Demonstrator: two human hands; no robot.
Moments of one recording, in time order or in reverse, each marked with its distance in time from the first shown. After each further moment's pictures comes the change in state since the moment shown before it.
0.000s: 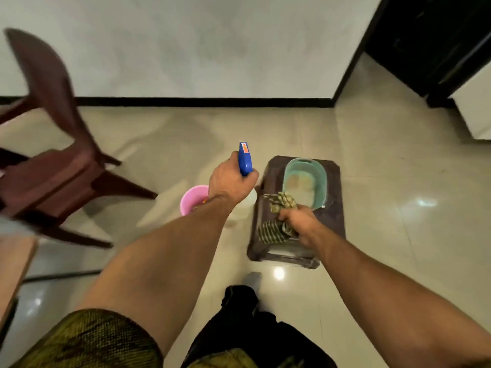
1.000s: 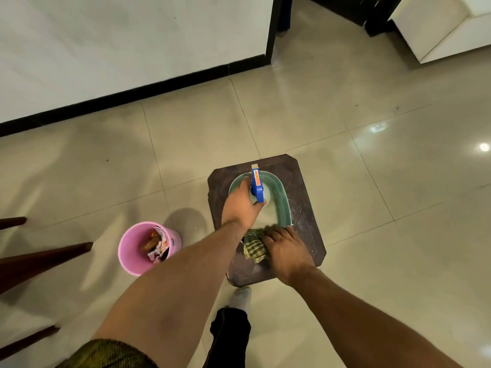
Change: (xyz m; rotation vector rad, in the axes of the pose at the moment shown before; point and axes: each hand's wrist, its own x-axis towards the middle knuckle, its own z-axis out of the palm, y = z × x) left_hand 0.140 0.031 0.255 -0.053 -0.502 0.075; right_hand 0.170 0.047 -0.069 -1.322 0.036 -0.484
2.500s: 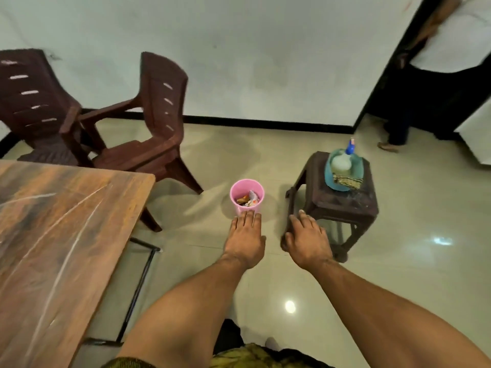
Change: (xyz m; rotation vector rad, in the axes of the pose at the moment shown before) left_hand -0.638 -0.179 -0.088 0.521 0.226 -0.033; right_hand -0.393 -0.329 0.077 0.016 0.239 -0.022
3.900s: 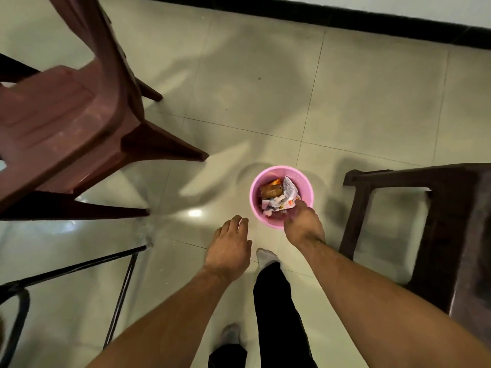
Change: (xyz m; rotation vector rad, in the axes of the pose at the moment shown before) left_hand 0.431 -0.268 0.188 -0.122 -0.301 -0.254; right_hand 0.565 -0.041 0.281 0.312 -0.385 0.282
